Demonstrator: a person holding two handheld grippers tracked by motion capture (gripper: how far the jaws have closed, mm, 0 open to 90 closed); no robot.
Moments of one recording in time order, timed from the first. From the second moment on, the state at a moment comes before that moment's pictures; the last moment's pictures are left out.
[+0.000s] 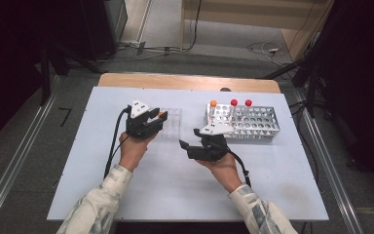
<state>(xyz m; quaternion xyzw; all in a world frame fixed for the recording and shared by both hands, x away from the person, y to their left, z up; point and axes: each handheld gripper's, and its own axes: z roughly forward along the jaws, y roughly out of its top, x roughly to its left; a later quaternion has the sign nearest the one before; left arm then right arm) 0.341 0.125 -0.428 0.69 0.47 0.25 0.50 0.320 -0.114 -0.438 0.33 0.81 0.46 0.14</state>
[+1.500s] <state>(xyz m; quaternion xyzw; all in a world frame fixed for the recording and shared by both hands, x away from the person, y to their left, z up) 0.313 0.149 -0.427 0.66 0.51 0.24 0.49 0.396 -0.154 -0.451 0.47 0.73 0.42 0.27</state>
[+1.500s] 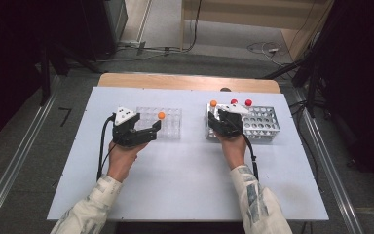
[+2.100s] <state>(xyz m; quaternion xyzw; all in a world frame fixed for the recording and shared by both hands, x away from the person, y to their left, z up) 0.314 0.148 -0.428 0.66 0.51 0.24 0.49 0.401 -0.149 -0.452 0.47 0.73 0.41 0.27</state>
